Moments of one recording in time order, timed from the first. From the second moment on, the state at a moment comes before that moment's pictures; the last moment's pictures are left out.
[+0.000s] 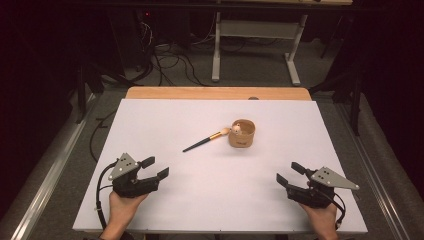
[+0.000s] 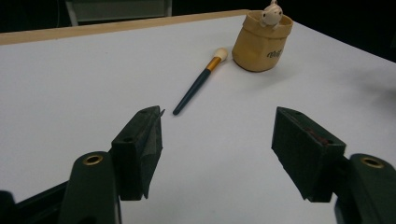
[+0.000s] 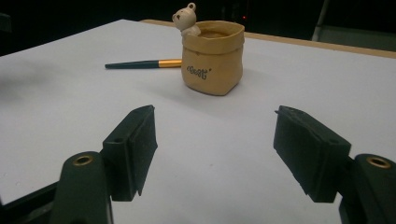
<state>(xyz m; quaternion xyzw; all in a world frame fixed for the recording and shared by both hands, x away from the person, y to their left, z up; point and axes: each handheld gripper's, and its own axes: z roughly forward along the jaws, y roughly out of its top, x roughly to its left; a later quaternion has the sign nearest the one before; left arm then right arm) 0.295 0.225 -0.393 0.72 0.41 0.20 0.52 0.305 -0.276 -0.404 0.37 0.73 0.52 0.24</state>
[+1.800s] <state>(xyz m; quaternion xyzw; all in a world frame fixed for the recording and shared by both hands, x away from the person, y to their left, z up) 0.331 0.197 -0.377 0.72 0.40 0.19 0.54 0.305 -0.276 -0.403 0.37 0.74 0.52 0.23</state>
